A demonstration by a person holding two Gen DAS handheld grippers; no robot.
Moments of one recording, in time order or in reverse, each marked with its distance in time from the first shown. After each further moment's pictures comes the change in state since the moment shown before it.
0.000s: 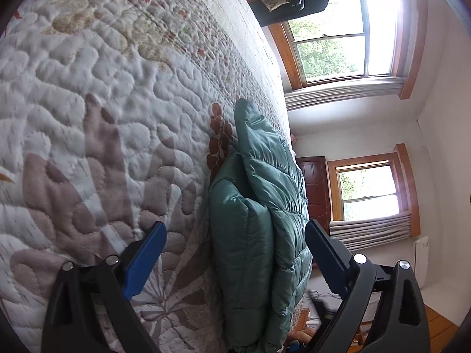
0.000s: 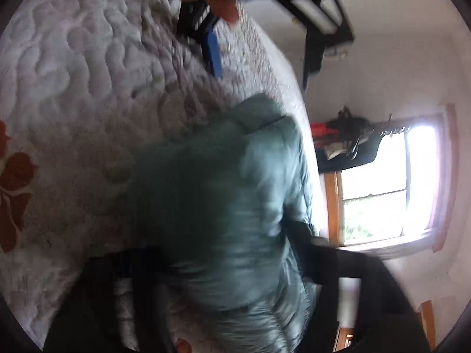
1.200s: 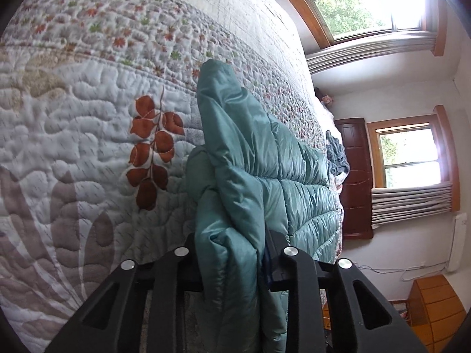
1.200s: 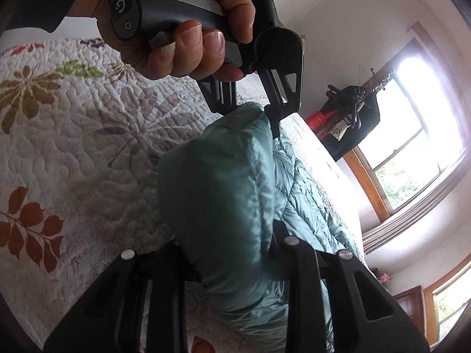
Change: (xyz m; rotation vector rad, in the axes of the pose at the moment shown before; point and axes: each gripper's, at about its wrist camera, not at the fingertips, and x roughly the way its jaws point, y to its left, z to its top) left arm 0.087 -0.122 0.043 0.093 0.186 0.284; right arm -0.040 -0.075 -0.035 0.439 -0.178 0.140
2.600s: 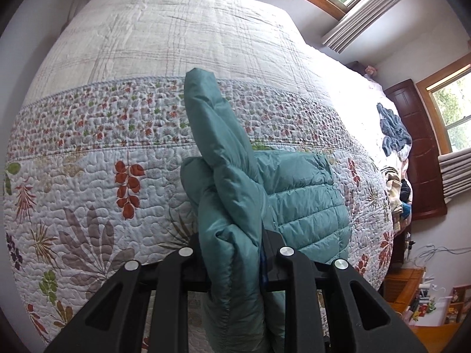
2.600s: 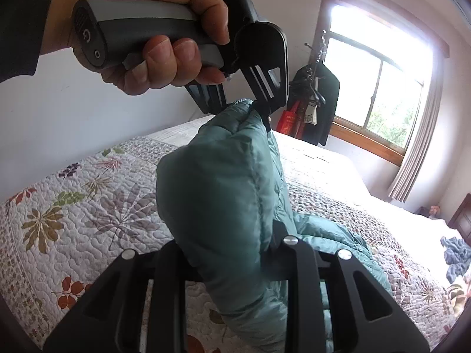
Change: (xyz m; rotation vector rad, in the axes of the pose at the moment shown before) left arm -0.013 -0.238 0.015 0.218 -0.002 0.429; right arm -0.063 -0.132 -0.025 0.518 -0.177 0.059
